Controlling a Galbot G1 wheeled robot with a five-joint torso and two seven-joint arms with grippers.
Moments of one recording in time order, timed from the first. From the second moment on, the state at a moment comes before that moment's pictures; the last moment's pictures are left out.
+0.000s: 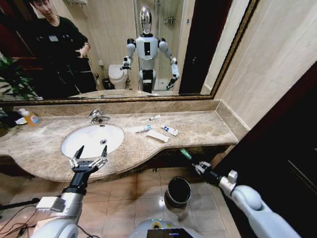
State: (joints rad) left arm 1.84 -1.36 -0.82 -2.47 -0.37 0.04 0.05; right arm -1.48 0.97 0.57 1.63 0.50 0.05 -0.58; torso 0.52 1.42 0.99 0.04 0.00
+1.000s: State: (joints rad) left arm 1.84 -1.36 -0.82 -2.47 -0.37 0.04 0.05; right arm -1.26 1.28 0.51 1.07 0.01 0.07 -0.42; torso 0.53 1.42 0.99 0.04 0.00
